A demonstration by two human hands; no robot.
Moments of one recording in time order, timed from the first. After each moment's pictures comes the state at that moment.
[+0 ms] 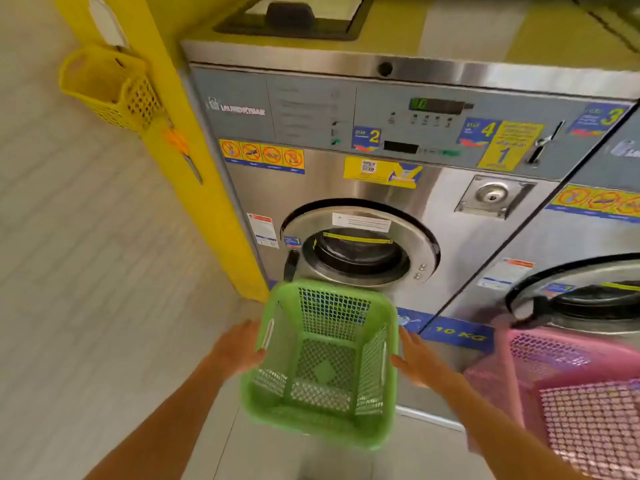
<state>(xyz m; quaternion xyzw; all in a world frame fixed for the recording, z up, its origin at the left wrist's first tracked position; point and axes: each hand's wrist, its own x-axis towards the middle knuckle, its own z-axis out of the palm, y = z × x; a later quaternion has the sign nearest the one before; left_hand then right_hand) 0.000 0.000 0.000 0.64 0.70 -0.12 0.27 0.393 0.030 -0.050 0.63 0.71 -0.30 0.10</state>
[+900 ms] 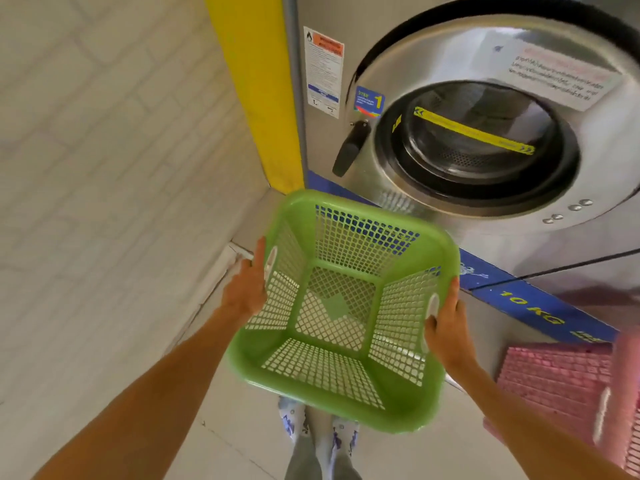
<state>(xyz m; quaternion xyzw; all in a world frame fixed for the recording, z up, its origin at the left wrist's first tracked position) -0.020 -0.046 -0.232 0.48 0.84 0.03 0.26 0.352 0.031 -0.223 0.68 0.66 -0.32 -0.09</state>
